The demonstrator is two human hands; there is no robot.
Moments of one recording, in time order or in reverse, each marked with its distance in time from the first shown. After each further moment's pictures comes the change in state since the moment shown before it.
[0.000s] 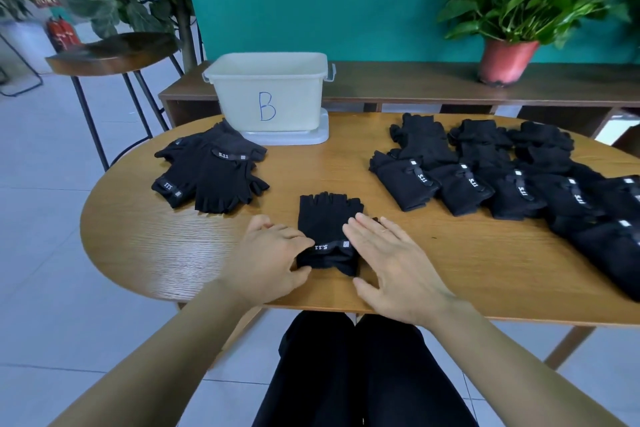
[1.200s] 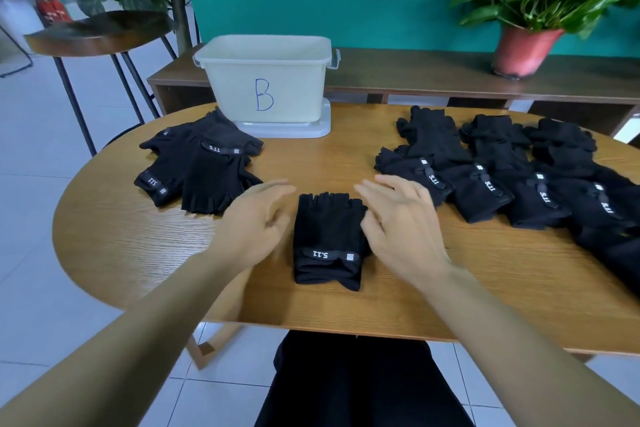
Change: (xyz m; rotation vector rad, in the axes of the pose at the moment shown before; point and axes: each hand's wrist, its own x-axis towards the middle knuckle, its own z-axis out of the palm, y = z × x) left_hand 0.040 -0.031 -0.008 -0.515 0.116 -0.350; right_hand 0.060 0.013 -0.018 0.066 0.275 0.255
